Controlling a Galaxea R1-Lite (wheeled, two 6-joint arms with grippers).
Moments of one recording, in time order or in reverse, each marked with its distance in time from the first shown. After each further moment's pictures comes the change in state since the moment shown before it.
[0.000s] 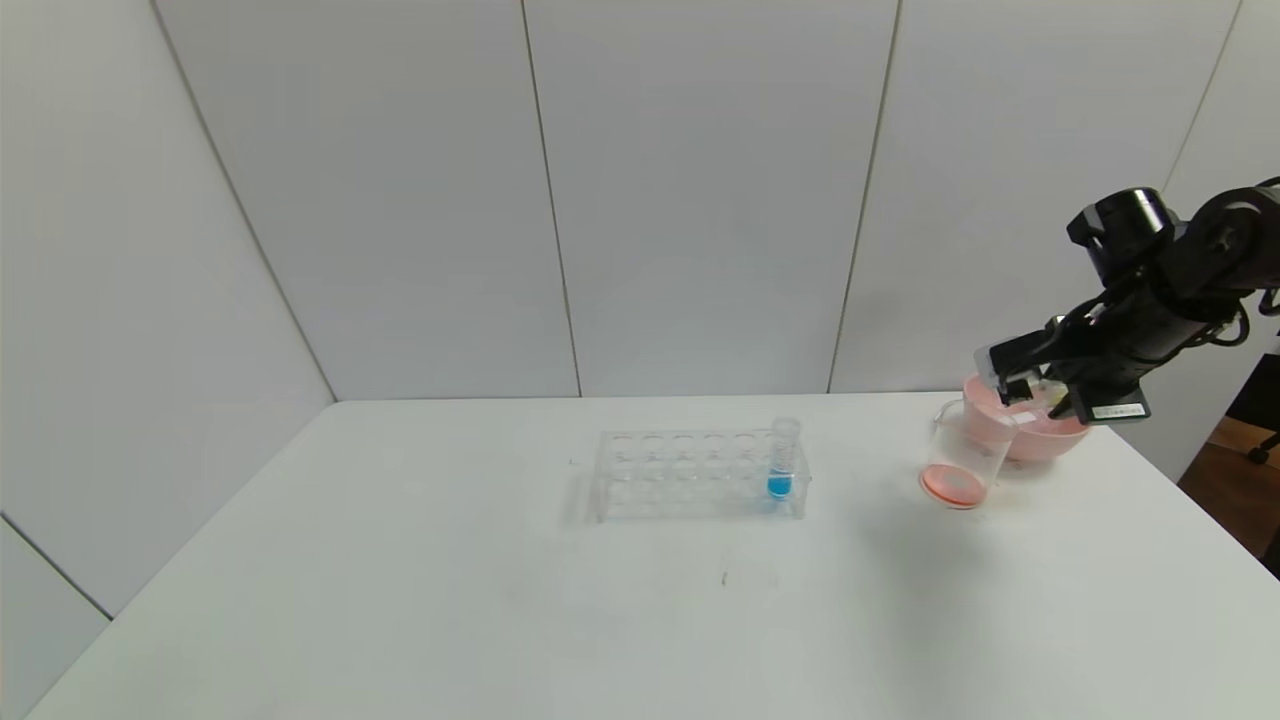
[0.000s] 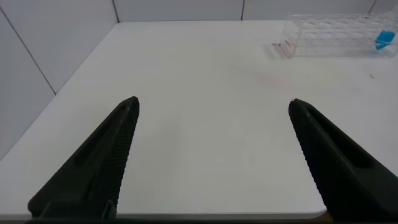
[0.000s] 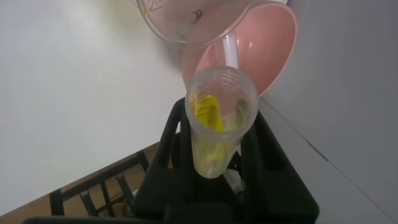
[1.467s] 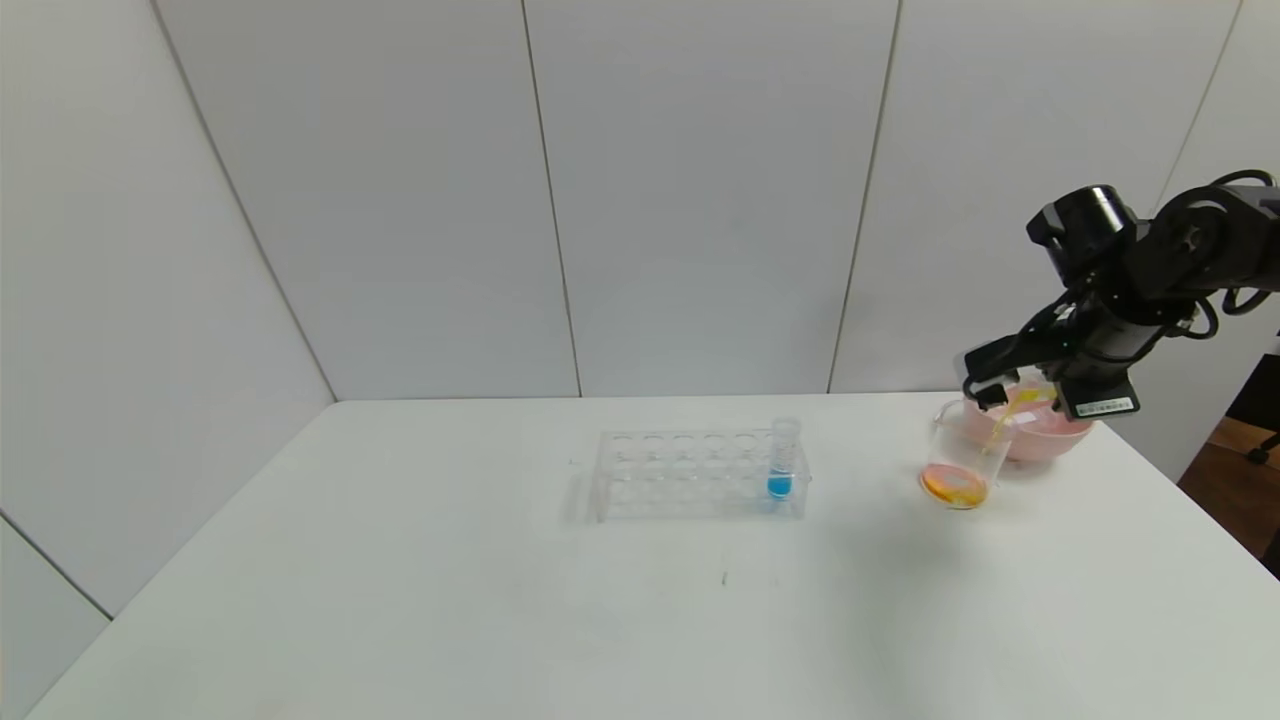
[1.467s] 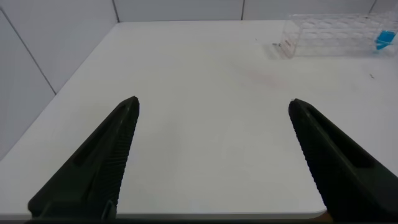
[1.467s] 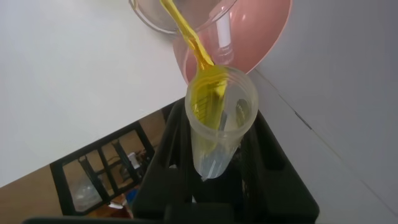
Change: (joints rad) left arm 0.000 0.000 0.000 0.000 0.000 0.000; right arm 0.077 -0.002 0.001 -0.004 -0.222 0.038
